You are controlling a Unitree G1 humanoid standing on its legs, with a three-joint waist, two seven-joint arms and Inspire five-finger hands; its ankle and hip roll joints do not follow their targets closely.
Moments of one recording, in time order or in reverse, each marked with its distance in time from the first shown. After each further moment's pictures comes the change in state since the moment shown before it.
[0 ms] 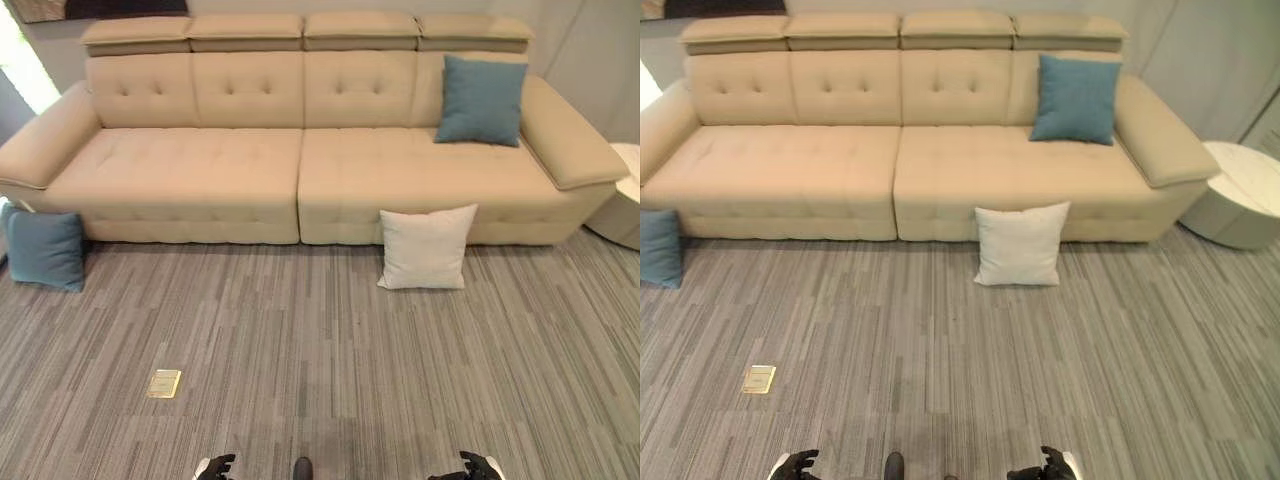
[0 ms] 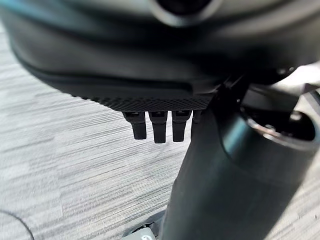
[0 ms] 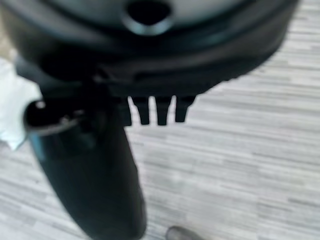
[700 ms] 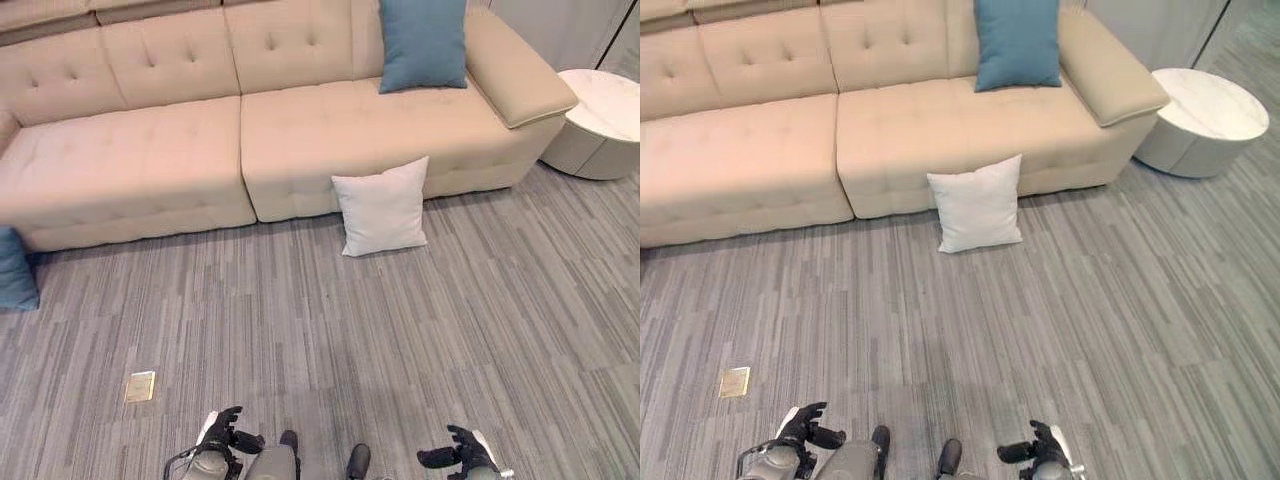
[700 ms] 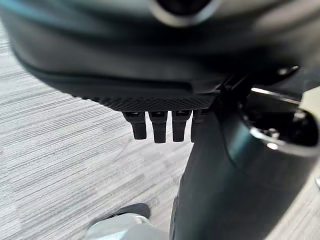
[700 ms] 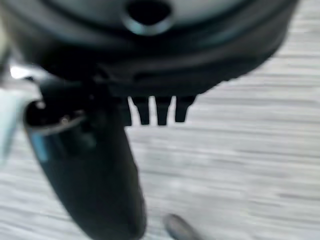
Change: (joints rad) left arm -0.098 -0.015 0.023 -0.004 0.007 -0.010 0.003; right arm -0.066 0.007 0.041 -0.010 0.005 -0.020 -0.021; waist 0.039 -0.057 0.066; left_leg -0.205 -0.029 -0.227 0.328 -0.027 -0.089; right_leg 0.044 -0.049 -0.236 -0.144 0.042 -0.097
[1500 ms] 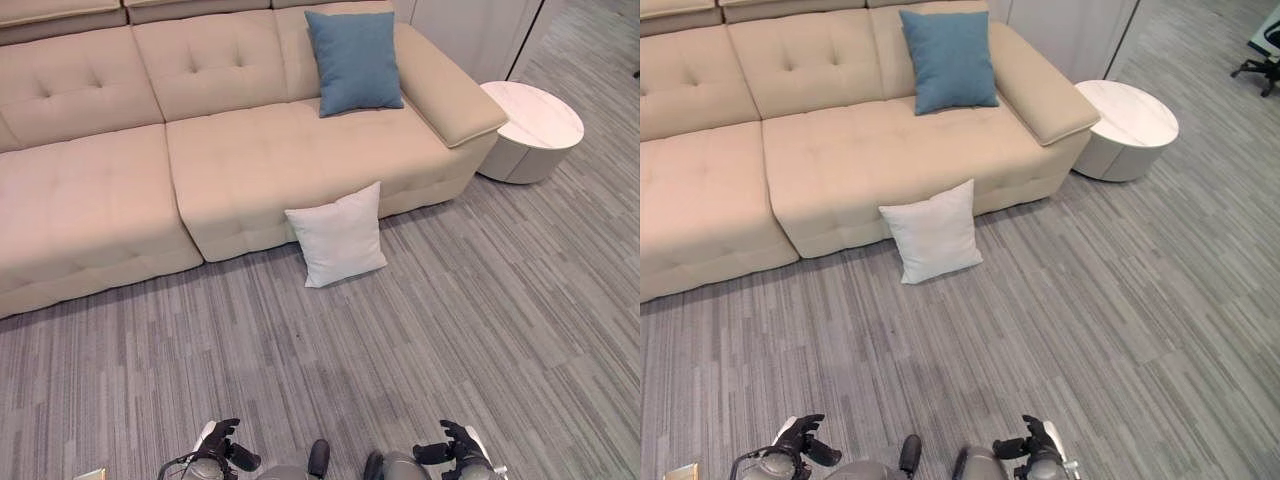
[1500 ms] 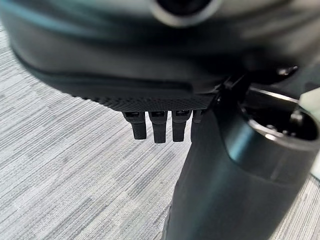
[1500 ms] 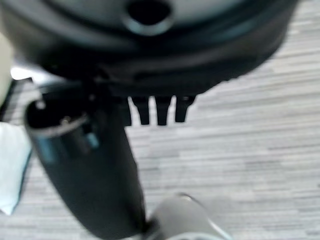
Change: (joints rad) left arm 0.014 0.024 -0.031 0.032 0.014 0.027 -0.020; right arm 0.027 0.019 0.026 -0.048 -0.027 0.011 0.005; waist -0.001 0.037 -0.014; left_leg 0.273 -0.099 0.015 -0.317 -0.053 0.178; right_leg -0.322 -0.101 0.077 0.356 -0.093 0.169
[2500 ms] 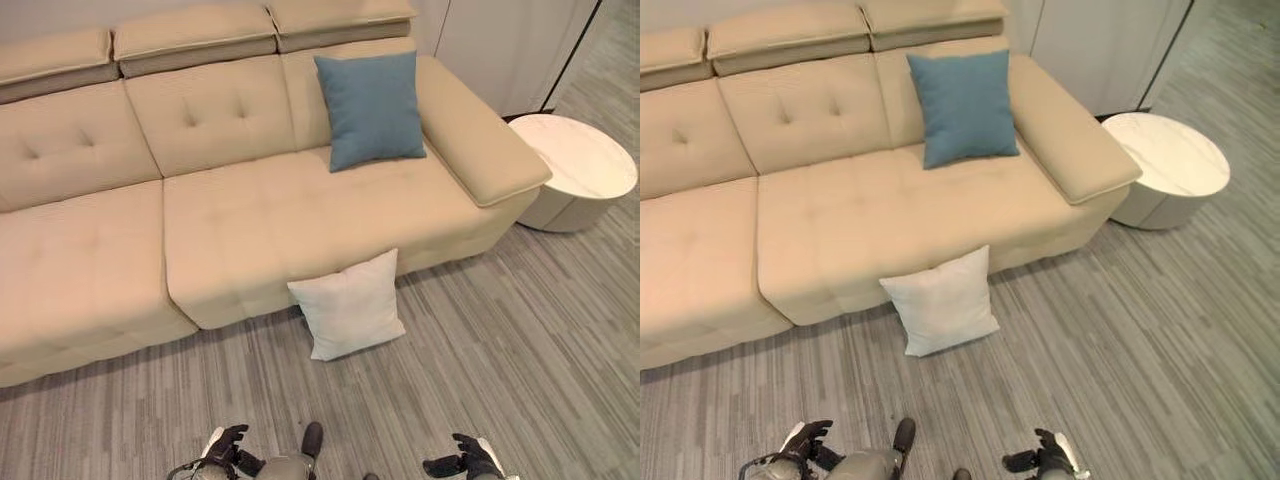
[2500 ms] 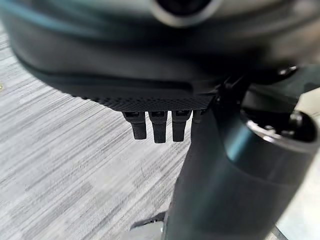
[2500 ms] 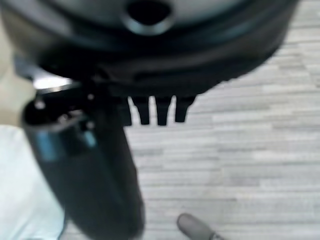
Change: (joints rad) left arm 0.041 -0.014 0.003 -0.031 0.014 -0.001 -0.018; right arm 0.018 -0.013 0.000 0.061 0.019 0.012 0.009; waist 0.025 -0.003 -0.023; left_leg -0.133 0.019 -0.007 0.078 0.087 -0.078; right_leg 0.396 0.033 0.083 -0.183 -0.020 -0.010
